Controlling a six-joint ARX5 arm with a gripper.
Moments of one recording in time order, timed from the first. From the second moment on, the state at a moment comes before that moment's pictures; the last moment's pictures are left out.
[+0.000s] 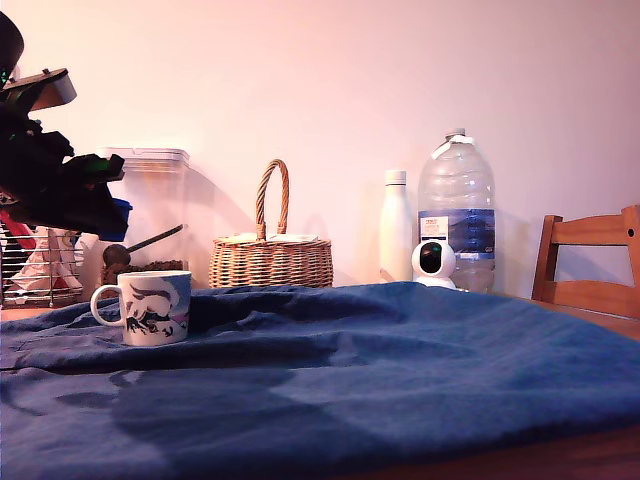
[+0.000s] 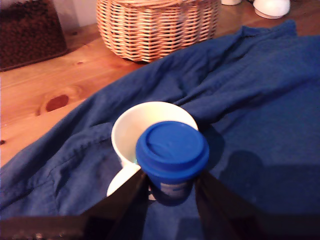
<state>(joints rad) -0.11 1.56 0.83 0.25 0.25 0.06</state>
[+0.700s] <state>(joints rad) -0.11 1.56 0.84 0.22 0.25 0.06</state>
